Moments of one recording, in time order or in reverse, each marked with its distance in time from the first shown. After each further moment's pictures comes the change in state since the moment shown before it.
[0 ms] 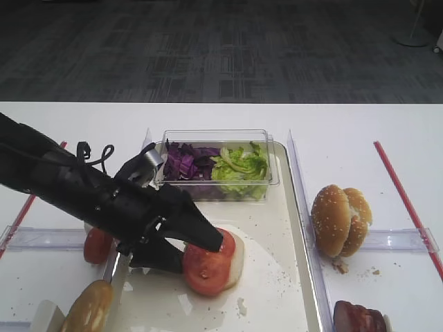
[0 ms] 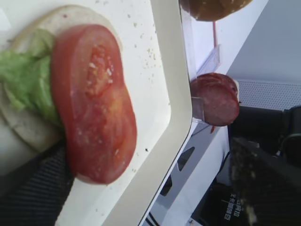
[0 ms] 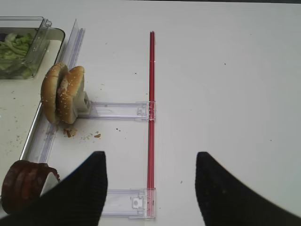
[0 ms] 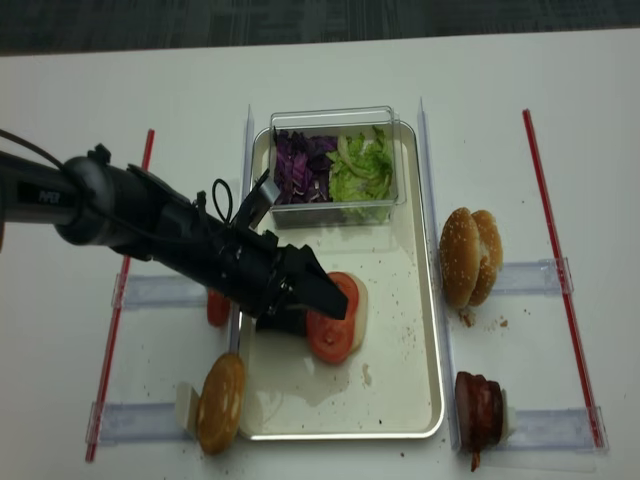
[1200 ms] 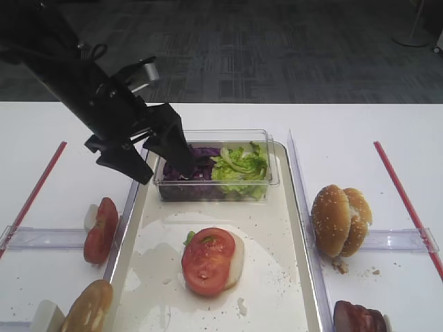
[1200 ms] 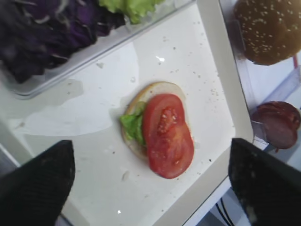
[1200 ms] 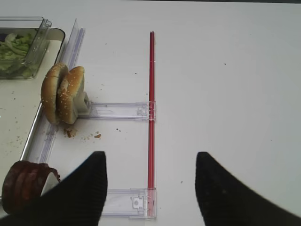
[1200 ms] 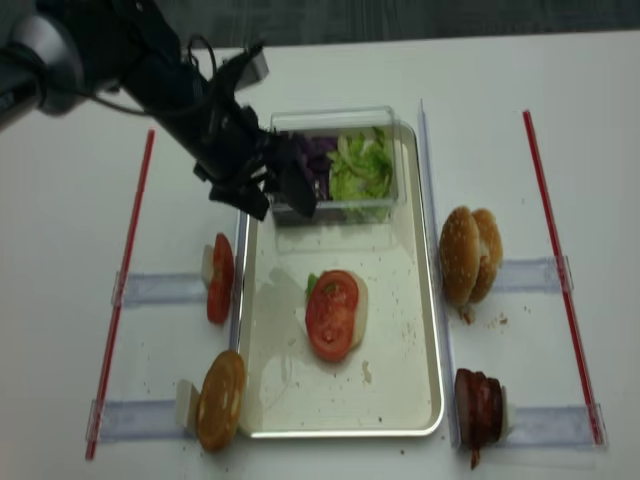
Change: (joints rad) left arm 0.016 -0.088 -0.496 0.624 0.041 -0.588; right arm 0.000 0.000 0.000 0.000 0.000 0.002
